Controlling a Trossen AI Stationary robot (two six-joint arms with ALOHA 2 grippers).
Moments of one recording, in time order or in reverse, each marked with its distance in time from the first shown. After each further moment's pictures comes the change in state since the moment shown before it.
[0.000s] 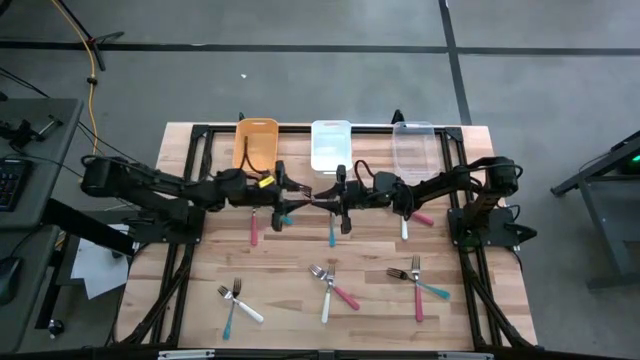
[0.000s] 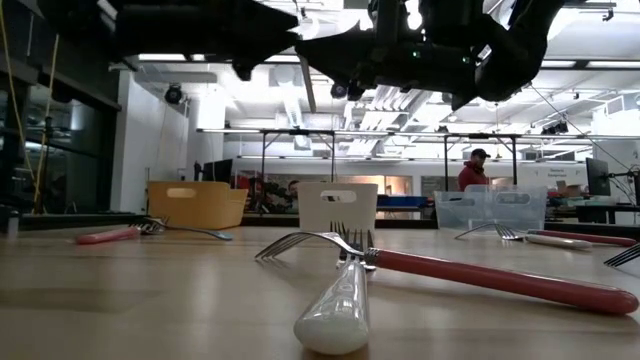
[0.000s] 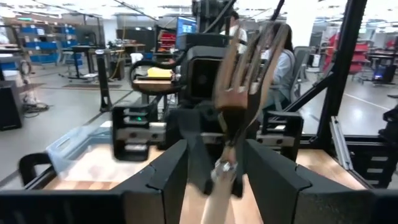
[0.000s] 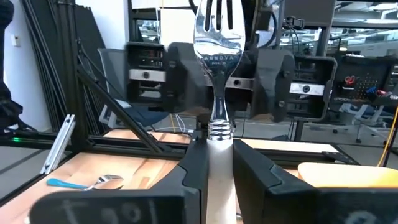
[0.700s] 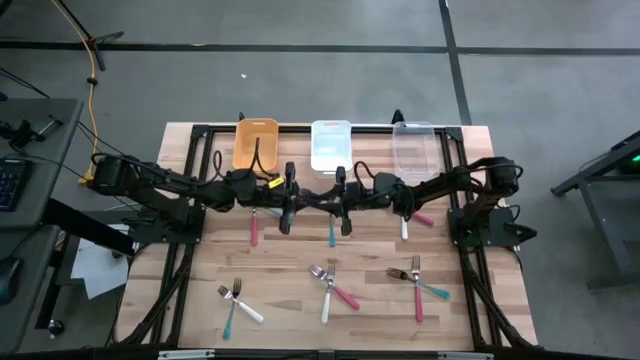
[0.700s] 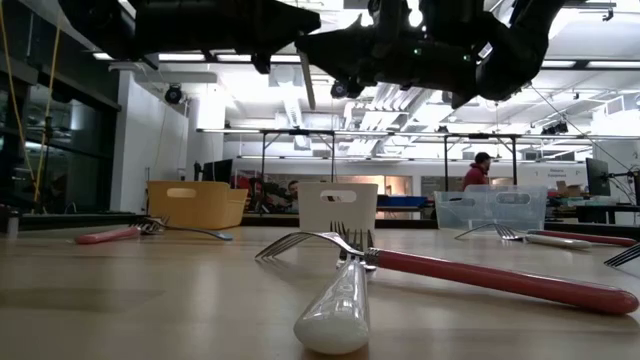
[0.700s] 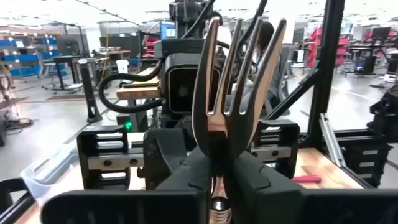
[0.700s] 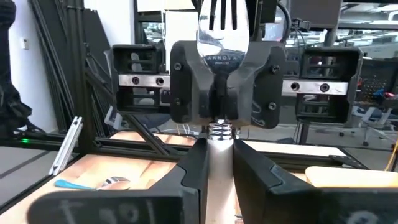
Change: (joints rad) left arm -0.008 0.091 0.079 0.027 0.050 0.044; right arm 0.005 -0.001 0.002 -0.001 -0.006 -0.002
